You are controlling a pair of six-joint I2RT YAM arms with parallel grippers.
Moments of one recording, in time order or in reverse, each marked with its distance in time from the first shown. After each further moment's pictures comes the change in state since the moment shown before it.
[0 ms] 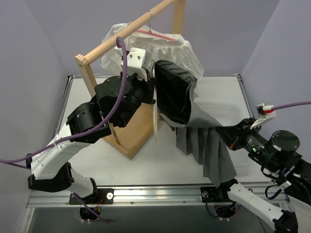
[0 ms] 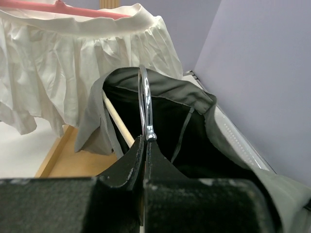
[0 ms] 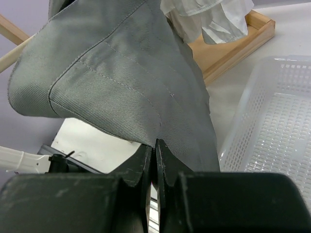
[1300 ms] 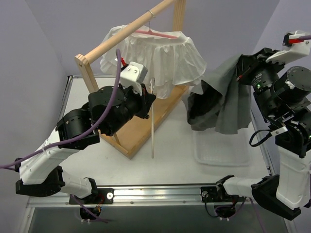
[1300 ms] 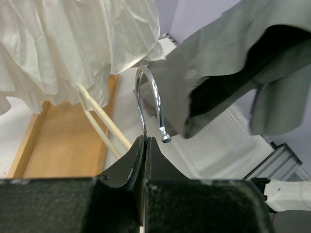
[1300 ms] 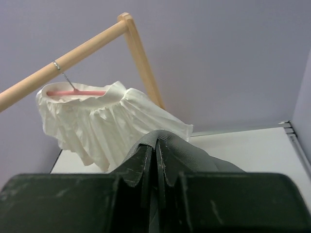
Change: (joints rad) left arm -0.019 -0.129 -0.137 -0.099 0.170 -0.086; right arm -0.161 0.605 0.760 0.158 0.267 -0.220
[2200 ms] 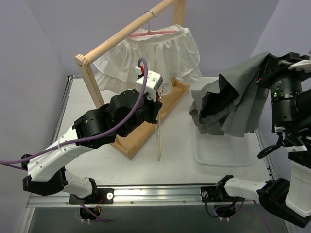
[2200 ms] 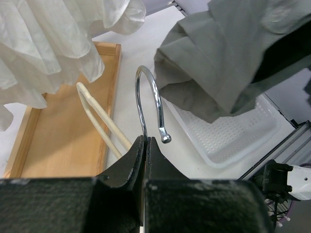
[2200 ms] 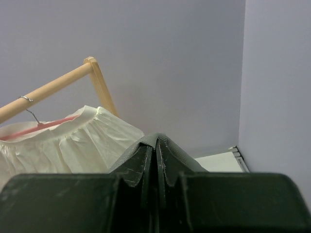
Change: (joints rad) left arm 0.000 0.043 -0.101 0.000 0.018 0.003; right arm 0.128 -0.080 -0.009 0.121 0.322 -0.250
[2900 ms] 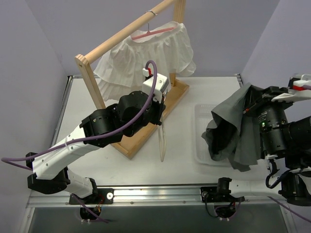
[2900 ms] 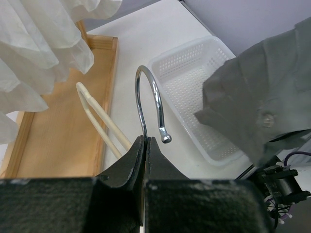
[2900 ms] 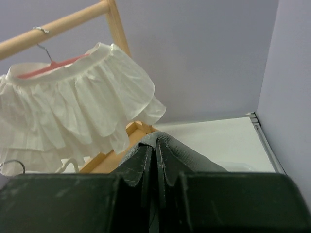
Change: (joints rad) left arm 0.000 0.034 -0.009 0.000 0.014 -0.005; right arm 0.687 -0.284 -0.484 0.291 0.563 -0.186
